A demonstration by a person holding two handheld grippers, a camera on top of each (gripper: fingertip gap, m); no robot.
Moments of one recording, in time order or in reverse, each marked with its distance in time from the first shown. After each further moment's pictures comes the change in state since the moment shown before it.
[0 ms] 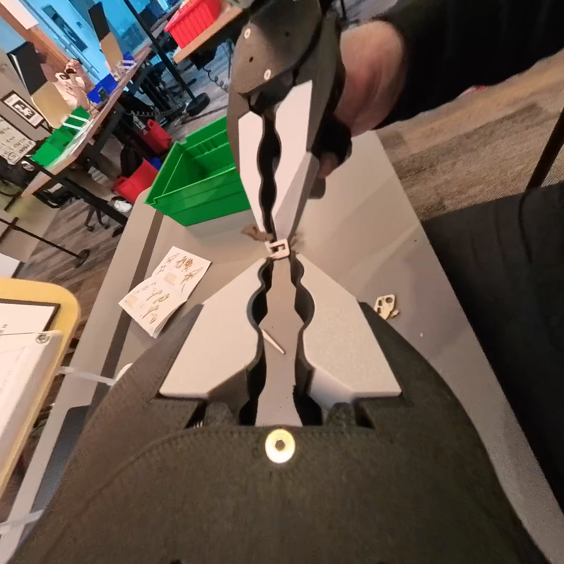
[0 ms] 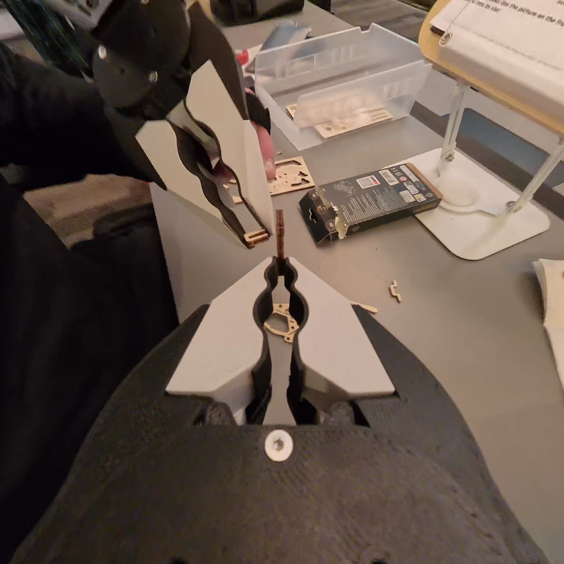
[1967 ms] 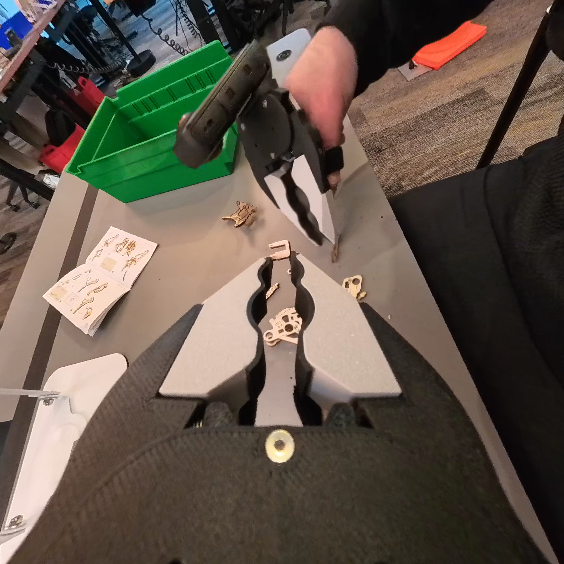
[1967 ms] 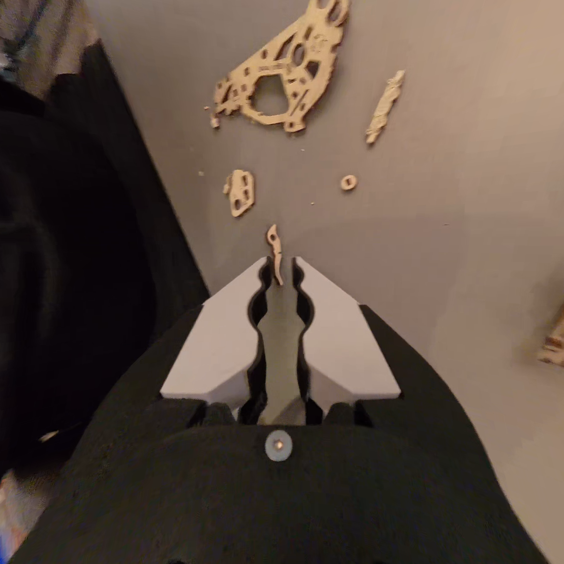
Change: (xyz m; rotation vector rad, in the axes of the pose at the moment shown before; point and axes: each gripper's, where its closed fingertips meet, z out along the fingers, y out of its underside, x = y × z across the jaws) left arm 0.033 0.029 0.021 -0.071 0.139 -0.054; right arm -0.004 0.184 -0.003 -0.581 -0.207 0.395
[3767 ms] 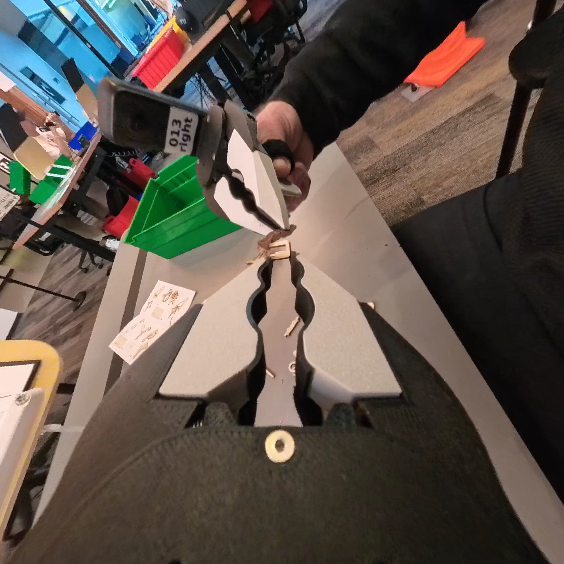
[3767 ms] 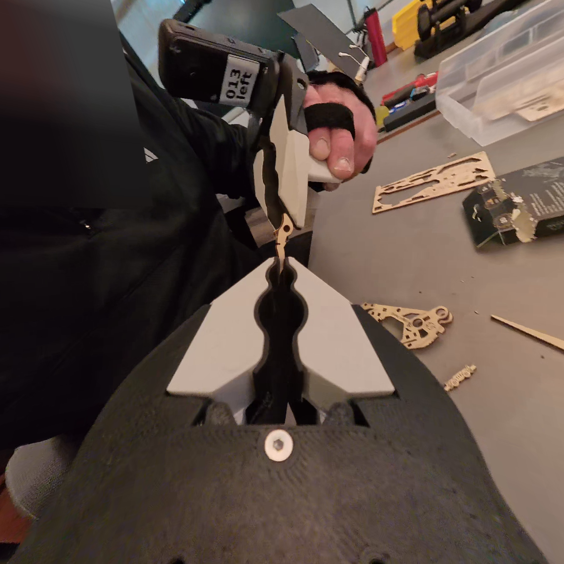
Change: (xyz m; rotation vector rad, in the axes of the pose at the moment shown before) left arm 0.005 -0.043 -0.016 0.117 -0.060 0.178; right arm -0.100 -0.098 -0.096 0.564 -0.548 -0.365
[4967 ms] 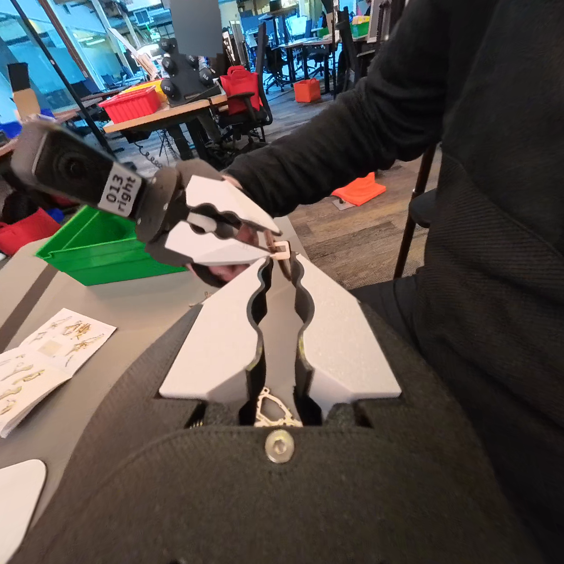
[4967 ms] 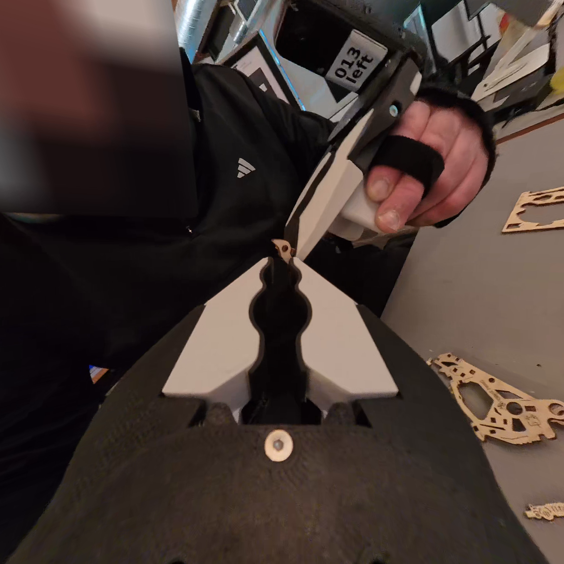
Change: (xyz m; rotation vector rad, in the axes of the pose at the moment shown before) left arm 0.004 -0.036 -0.010 0.252 0.162 -0.321; right arm -0.032 -0.028 0.010 -0.069 -0.419 0.084
